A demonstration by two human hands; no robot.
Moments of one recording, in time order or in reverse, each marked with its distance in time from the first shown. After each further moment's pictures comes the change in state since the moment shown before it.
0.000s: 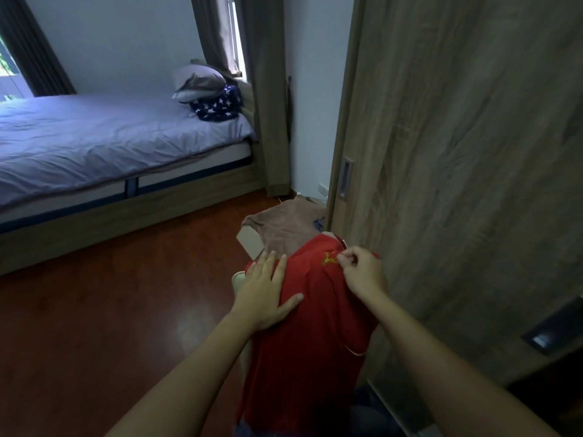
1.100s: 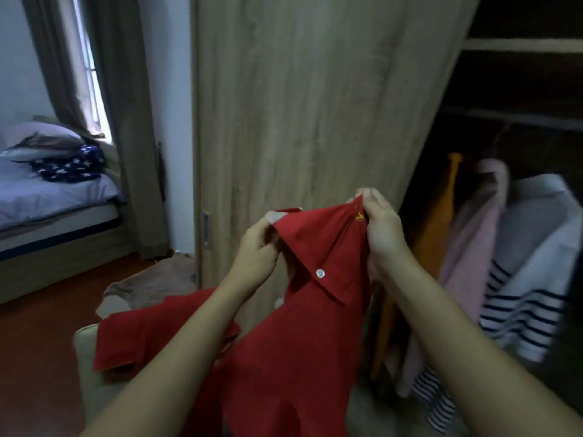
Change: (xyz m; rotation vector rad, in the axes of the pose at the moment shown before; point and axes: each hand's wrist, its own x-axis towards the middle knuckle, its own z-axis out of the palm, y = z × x) left_hand -0.002 0.264 -0.178 -1.427 0.295 0.598; right_hand -0.134 -0.053 -0.317 0.946 0.350 -0.248
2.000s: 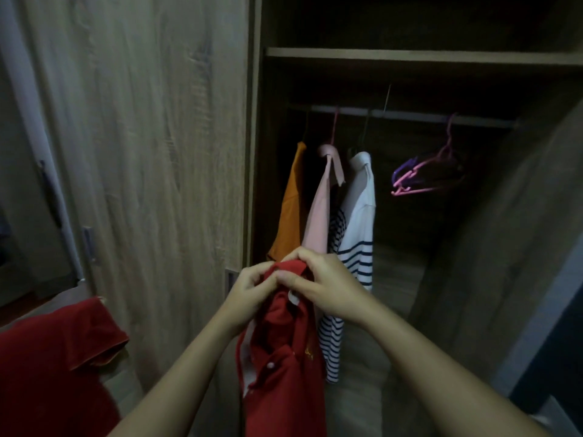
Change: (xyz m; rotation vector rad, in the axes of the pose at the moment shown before) left_hand -0.086 0.035 0.221 -0.358 -0.422 -0.181; right_hand -0.114 -0.068 -0.214 -1.002 -0.339 -0.171
